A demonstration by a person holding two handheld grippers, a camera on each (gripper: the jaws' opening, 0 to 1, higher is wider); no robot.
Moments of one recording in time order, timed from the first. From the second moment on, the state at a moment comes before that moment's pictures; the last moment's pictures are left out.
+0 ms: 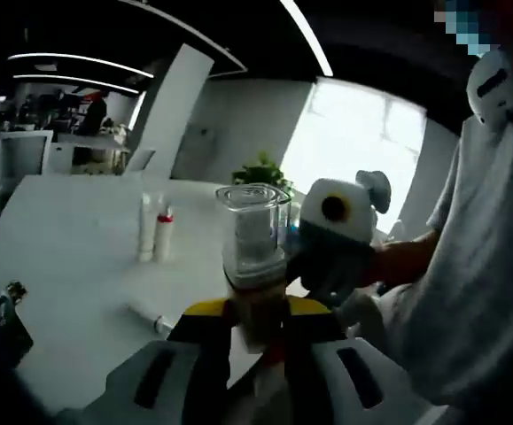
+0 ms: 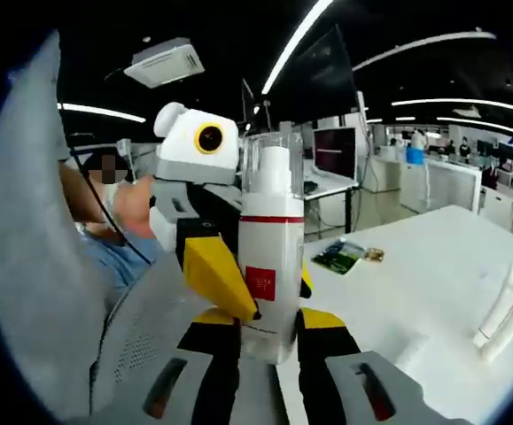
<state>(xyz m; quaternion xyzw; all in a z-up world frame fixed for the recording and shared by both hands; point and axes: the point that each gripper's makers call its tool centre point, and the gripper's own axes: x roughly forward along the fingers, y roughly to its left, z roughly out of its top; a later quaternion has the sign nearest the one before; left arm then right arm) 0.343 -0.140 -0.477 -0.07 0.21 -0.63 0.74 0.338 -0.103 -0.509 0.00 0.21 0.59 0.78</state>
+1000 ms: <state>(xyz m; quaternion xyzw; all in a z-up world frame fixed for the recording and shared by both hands) 0.352 -0.156 -0.466 -0.14 0.18 -0.61 0.76 0.344 -0.106 -0.499 0.10 0.21 0.57 0.79</state>
